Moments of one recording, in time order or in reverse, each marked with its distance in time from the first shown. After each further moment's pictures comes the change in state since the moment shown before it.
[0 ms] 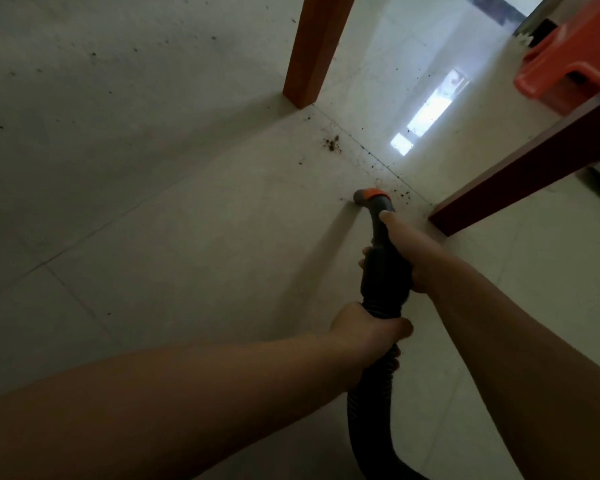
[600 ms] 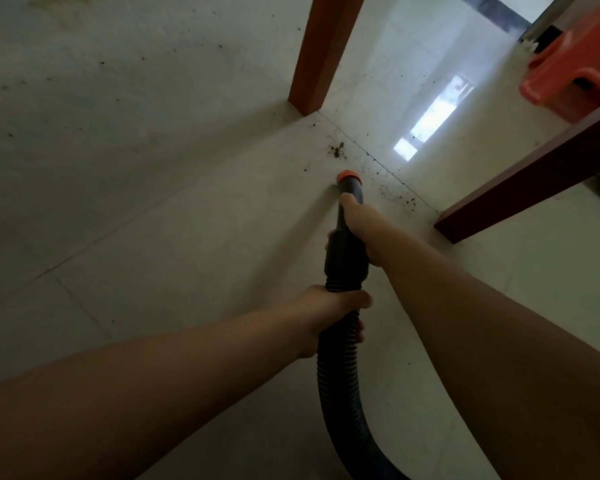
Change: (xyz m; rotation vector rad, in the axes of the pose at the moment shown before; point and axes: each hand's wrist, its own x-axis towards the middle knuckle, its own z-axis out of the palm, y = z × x) left_hand 0.007 0.022 -0.054 -0.096 -0.005 0.004; right_hand 0.036 -0.028 0.062 -0.209 0.034 -0.181
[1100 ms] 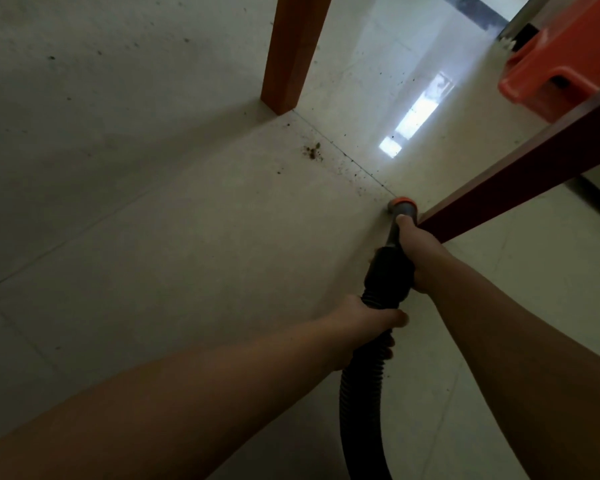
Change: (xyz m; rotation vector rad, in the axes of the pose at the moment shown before) left_hand 0.047 0.007 0.065 0.134 -0.115 -0.003; right_hand 0.029 0.040 -0.091 0.232 0.235 0.160
